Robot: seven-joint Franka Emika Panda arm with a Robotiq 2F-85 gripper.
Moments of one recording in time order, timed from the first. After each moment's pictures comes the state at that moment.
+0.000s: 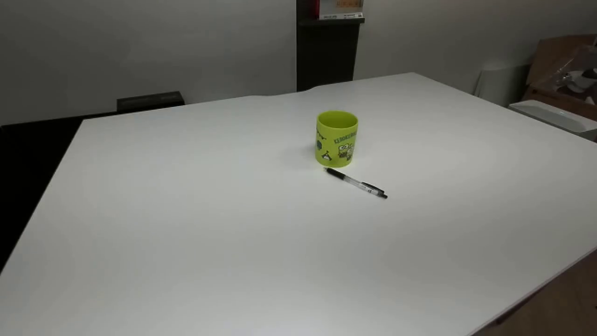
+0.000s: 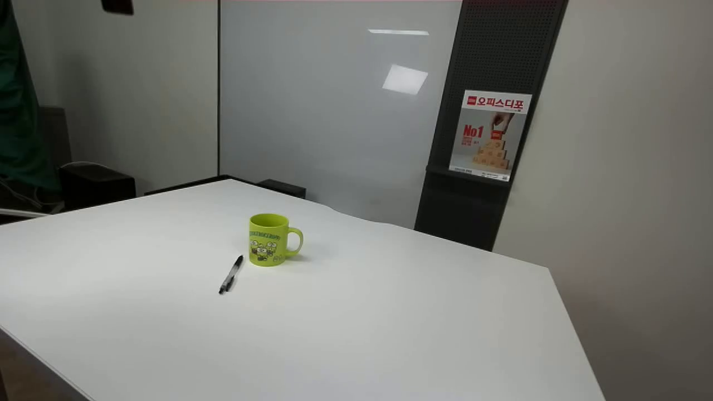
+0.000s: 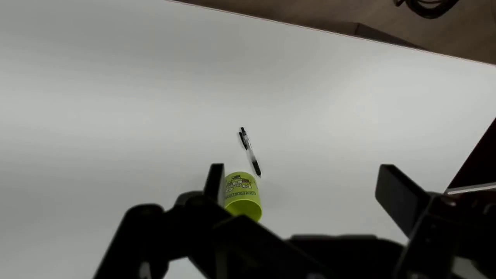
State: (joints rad) arm 0.04 -1.04 -0.02 -2.79 0.10 1.95 -0.12
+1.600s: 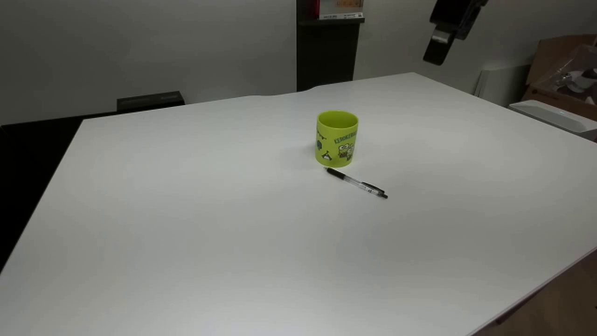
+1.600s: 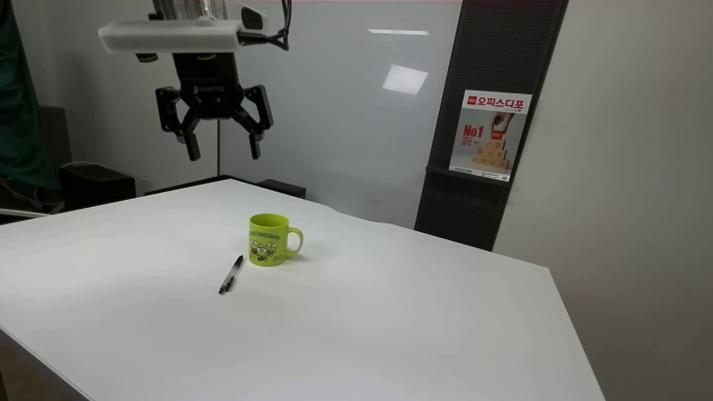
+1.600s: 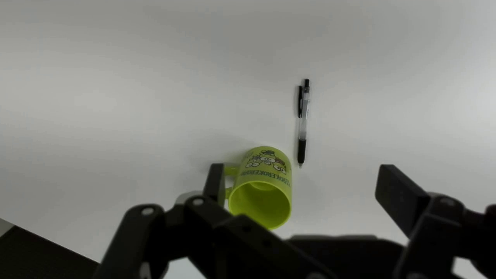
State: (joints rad) arm 0.05 -0.18 0.05 -2.60 -0.17 2.61 -0.18
